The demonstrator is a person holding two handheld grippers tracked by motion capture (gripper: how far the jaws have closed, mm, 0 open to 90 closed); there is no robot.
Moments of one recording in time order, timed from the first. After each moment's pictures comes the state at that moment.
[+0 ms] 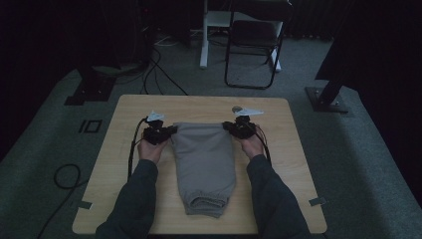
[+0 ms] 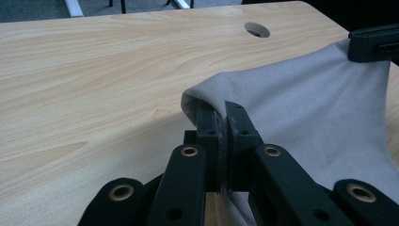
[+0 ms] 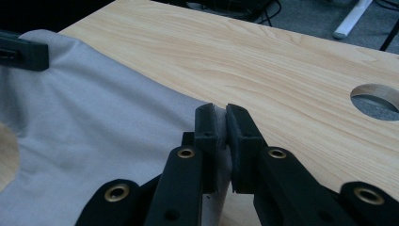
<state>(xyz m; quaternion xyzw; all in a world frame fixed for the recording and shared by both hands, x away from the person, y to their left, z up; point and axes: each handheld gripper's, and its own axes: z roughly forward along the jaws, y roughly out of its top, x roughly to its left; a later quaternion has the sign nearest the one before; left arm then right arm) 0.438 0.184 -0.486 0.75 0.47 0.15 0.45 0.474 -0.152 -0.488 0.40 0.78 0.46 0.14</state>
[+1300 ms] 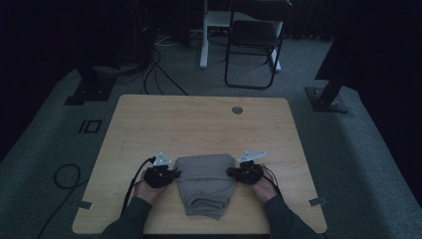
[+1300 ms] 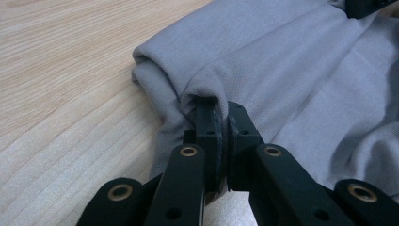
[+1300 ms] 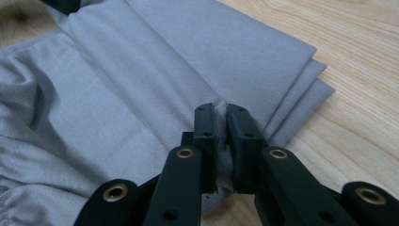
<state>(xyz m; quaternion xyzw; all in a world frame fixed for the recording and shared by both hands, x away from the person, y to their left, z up) 0.329 0.169 -0.543 0.83 0.40 0.09 0.38 0.353 -0.173 -0.546 0.34 0.85 0.39 0.07</state>
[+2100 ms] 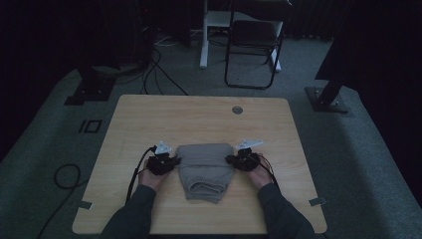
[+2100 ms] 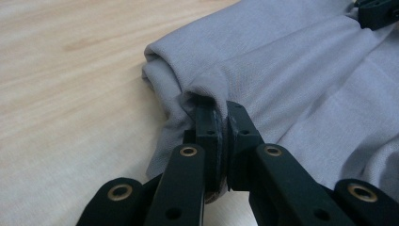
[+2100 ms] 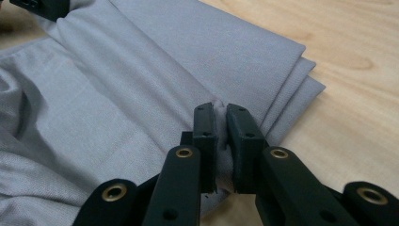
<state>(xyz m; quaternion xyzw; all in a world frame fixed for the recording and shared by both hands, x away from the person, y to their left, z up) 0.377 0.170 -0.549 0.81 0.42 0.13 0.39 0.400 -0.167 -0.548 0.37 0.84 0.40 0.09</state>
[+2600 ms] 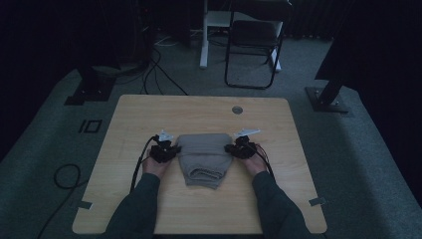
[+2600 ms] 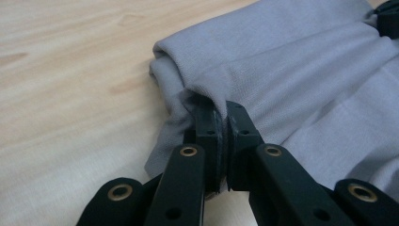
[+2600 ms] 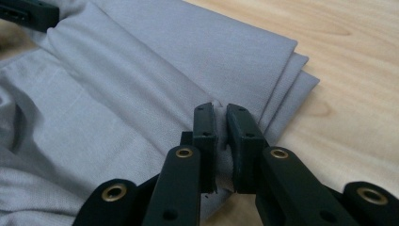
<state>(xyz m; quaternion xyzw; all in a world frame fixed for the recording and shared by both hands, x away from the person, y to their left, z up) 0.421 0.165 -0.547 0.79 0.46 0.15 0.38 0.444 -0.161 -0.548 0.40 0.82 0.39 0.10</state>
